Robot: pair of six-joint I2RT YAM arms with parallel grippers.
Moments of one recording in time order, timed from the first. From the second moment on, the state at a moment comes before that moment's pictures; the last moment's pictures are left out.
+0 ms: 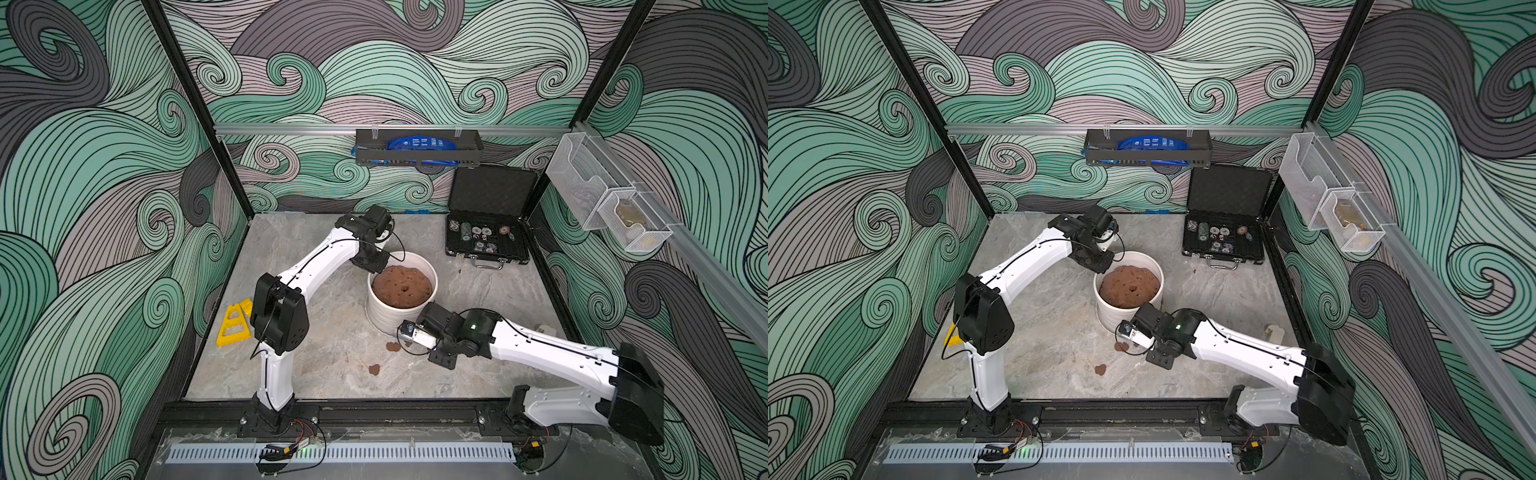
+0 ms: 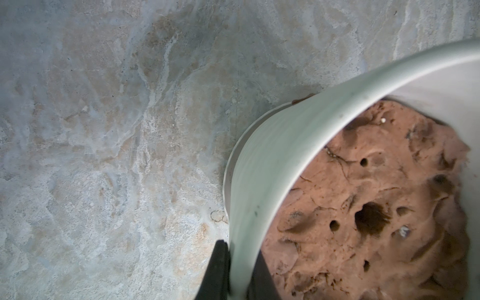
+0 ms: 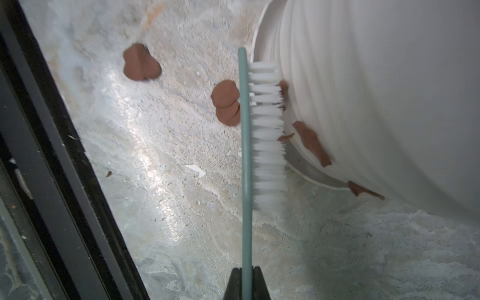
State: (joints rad) left arm -0.56 1.97 1.86 -1.13 0.02 -0.06; right arm 0.99 1.25 0.90 -0.90 0.12 -0.25
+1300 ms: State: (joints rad) left arm -0.50 2.01 1.92 -1.11 0.15 0.15; right arm 0.91 1.26 0.81 -0.91 0.21 -0.31
